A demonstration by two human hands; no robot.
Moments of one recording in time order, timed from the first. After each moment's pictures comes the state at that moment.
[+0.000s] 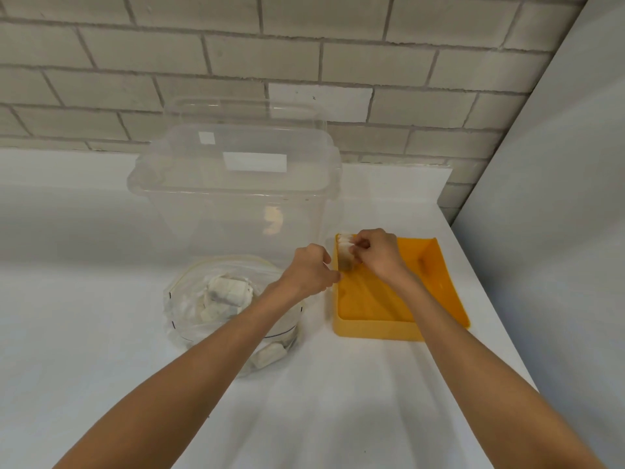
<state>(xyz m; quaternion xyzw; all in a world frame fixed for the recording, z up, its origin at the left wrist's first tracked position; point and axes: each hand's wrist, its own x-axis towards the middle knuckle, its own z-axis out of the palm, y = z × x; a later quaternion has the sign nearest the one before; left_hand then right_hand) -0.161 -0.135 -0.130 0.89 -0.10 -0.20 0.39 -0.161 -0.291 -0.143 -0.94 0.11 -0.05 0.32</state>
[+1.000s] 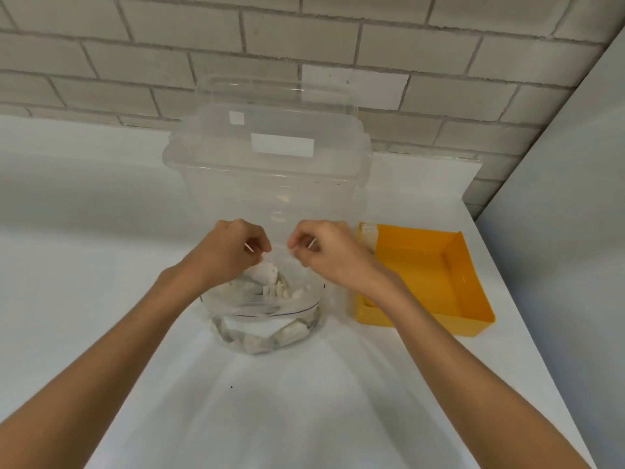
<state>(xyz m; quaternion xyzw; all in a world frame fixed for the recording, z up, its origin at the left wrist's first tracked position) -0.173 0.012 -0.087 0.95 -0.16 -0.09 0.25 -0.203 -0.176 -0.085 -0.93 -0.13 0.01 0.35</state>
